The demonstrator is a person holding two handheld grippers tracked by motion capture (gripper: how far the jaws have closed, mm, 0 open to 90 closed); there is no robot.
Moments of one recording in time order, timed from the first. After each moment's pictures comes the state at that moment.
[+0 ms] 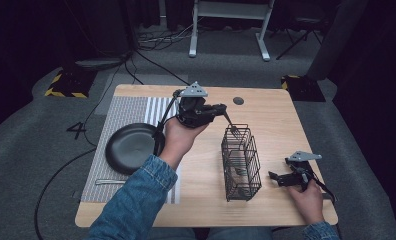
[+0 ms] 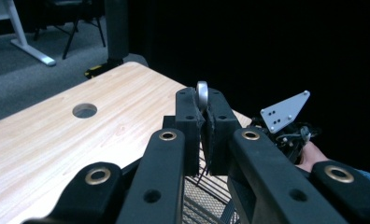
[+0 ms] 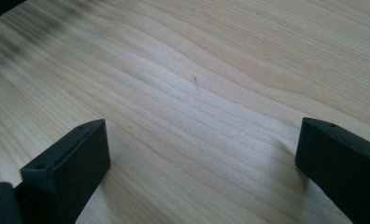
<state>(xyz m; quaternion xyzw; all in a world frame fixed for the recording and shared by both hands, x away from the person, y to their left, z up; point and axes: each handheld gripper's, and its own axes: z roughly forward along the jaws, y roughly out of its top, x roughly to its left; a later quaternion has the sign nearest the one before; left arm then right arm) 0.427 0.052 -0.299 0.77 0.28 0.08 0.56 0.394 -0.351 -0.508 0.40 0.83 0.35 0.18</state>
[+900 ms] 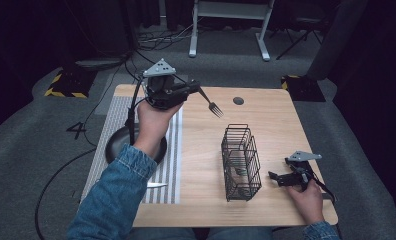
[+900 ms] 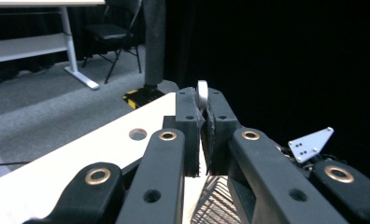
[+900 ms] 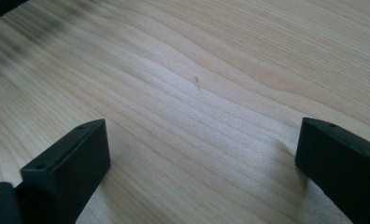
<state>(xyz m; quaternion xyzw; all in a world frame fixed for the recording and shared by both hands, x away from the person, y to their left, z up) 0.429 0.120 -0.250 0.74 0.31 0.15 0.58 0.394 -0.350 -0.508 0.40 0.83 0.35 0.18</state>
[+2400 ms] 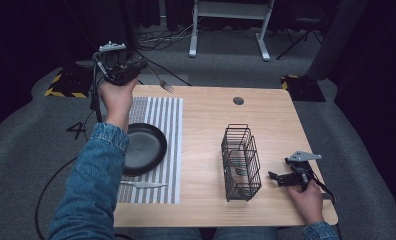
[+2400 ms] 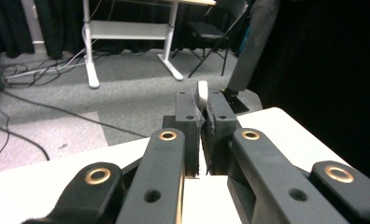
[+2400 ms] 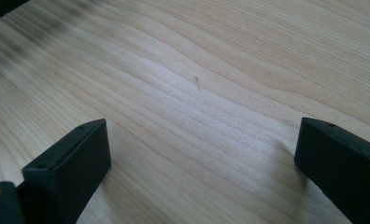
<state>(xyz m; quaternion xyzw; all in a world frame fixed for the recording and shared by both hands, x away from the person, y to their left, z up) 0.509 0.227 -0.270 0.66 0.49 0.21 0.54 0.393 -0.350 -0.508 0.41 0.83 0.35 0.18</state>
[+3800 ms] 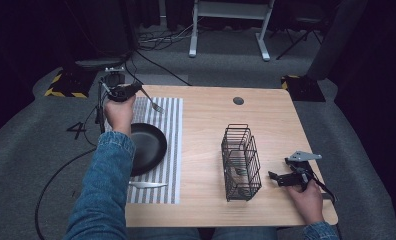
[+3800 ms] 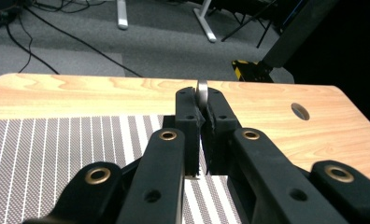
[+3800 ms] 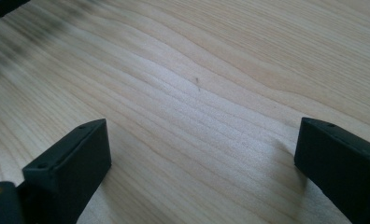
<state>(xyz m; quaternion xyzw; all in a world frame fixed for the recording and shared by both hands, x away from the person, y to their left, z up) 0.543 0.249 -0.366 0.64 0.59 0.16 0.47 0.394 -0.350 -0.508 0.40 0.83 0.35 0.18</state>
